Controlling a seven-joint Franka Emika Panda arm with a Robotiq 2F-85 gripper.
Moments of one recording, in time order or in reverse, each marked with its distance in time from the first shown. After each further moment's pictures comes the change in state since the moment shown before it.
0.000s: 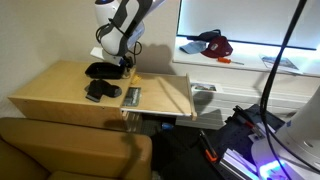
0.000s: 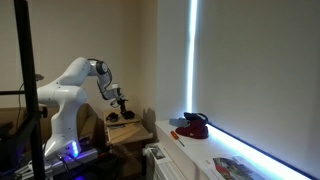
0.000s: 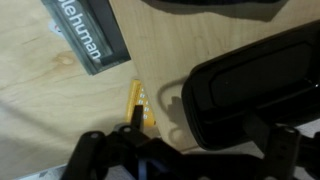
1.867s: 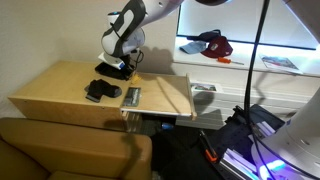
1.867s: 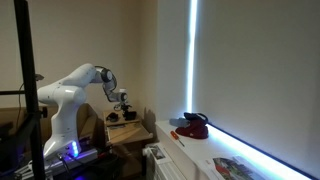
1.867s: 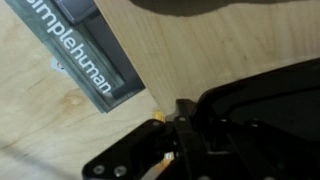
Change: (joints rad) arm -0.108 0.178 0.064 0.206 0.234 -0.165 -0.049
